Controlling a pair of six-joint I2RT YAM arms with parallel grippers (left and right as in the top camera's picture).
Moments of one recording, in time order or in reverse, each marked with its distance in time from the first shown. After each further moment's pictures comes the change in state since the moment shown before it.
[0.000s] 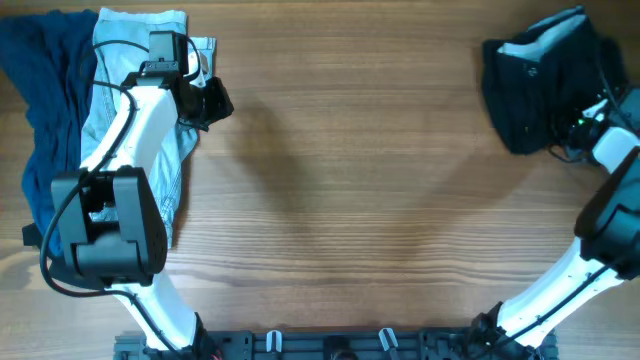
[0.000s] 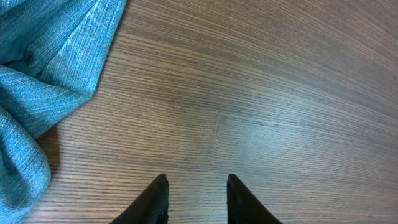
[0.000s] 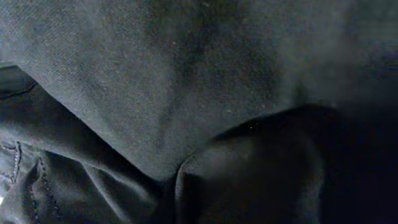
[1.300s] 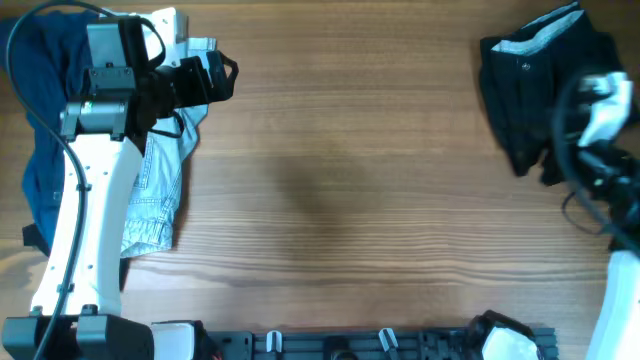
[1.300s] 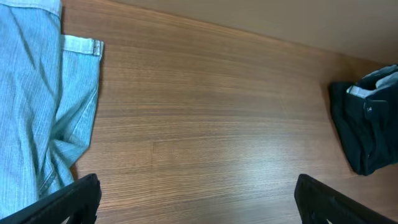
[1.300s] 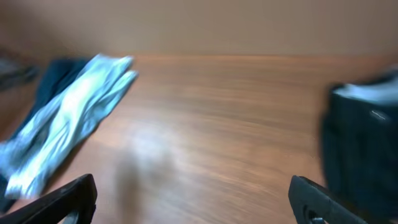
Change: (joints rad) left arm -0.001 -0.451 -0.004 -0.051 0.073 0.160; right arm 0.154 -1.058 -0.040 -0.757 -0.500 -0.818
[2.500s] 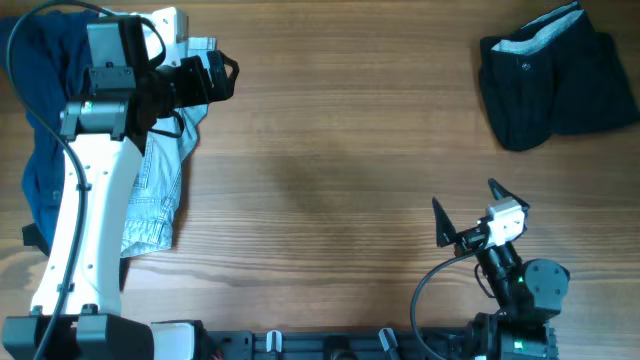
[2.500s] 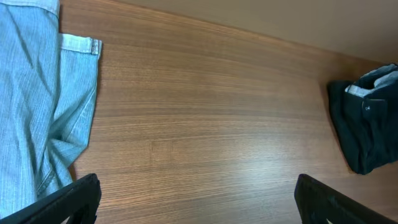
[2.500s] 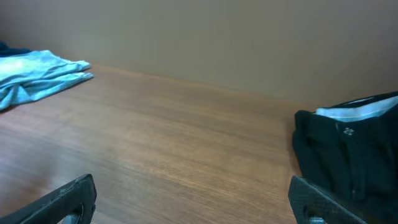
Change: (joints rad) left arm 0.000 0.001 0.000 -0.001 0.007 0.000; right arm 0.244 -0.973 -1.210 0.865 0.380 0.174
